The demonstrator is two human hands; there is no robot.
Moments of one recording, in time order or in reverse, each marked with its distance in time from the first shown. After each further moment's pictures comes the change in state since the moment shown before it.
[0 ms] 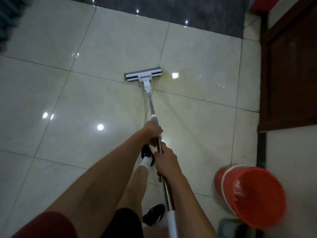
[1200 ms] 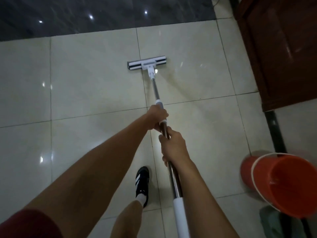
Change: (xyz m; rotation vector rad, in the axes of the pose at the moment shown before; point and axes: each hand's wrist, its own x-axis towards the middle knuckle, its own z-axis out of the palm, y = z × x) left_hand 0.126 0.208 -0.099 0.324 -0.134 0.187; right_hand 0.157 -0.187 -0.029 0.385 0.269 0.125
